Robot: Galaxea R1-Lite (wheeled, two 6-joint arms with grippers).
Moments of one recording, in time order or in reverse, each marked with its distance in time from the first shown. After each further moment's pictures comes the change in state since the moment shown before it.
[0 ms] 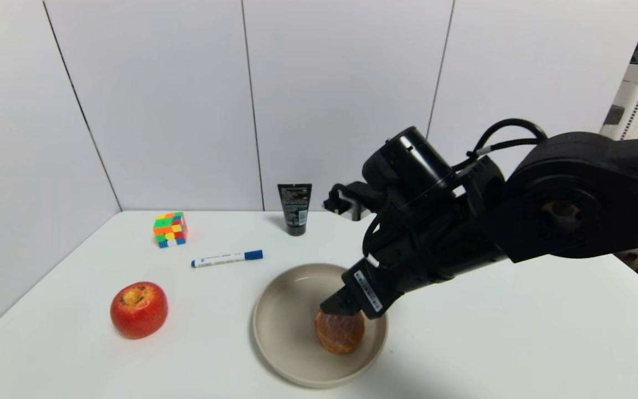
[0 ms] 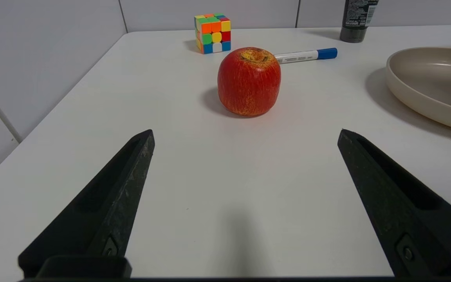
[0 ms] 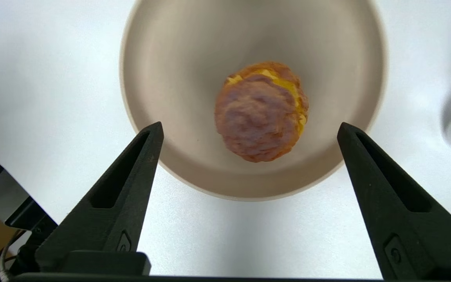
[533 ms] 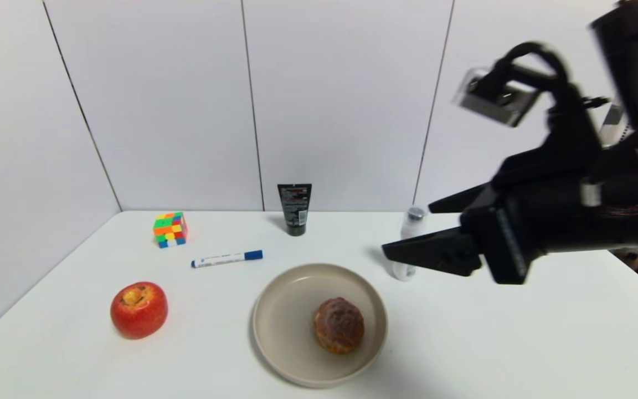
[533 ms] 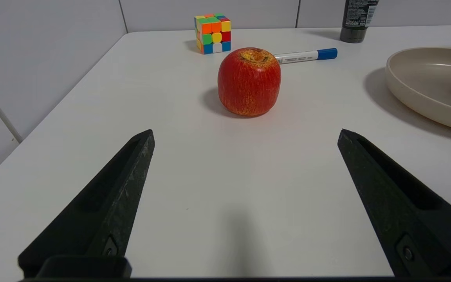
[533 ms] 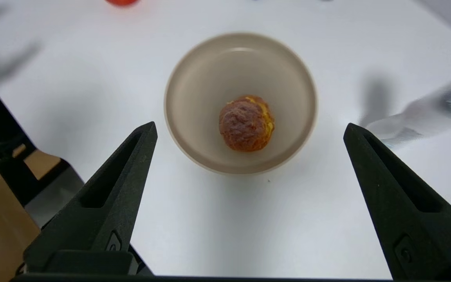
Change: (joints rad) left arm 0.000 0.000 0.000 0.000 0.000 0.000; right arm -0.030 -0.376 0.072 -0.012 -0.003 -0.010
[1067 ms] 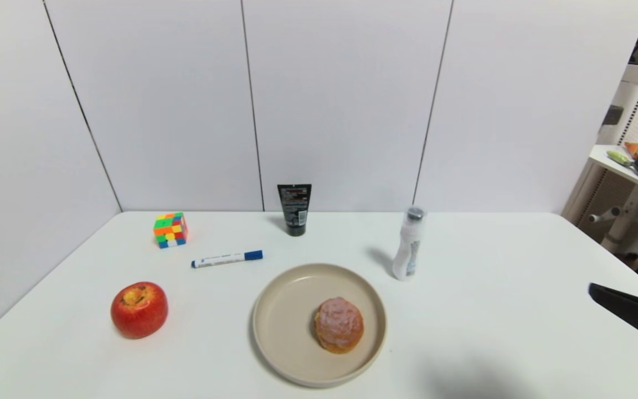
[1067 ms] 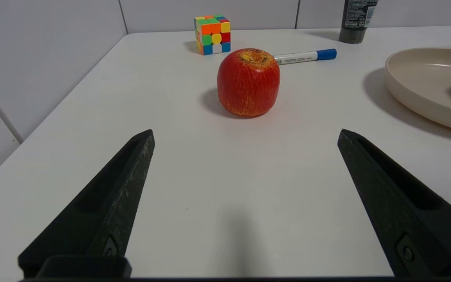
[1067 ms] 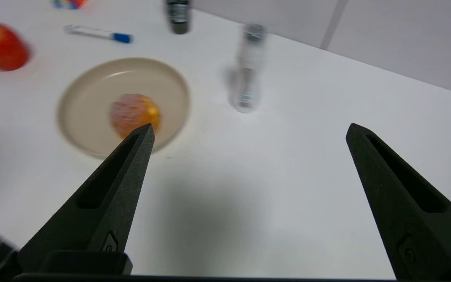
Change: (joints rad) left arm 0.000 0.000 0.000 0.000 0.000 0.000; right arm -0.265 -0.636 0.730 -0.405 -0.173 -0.008
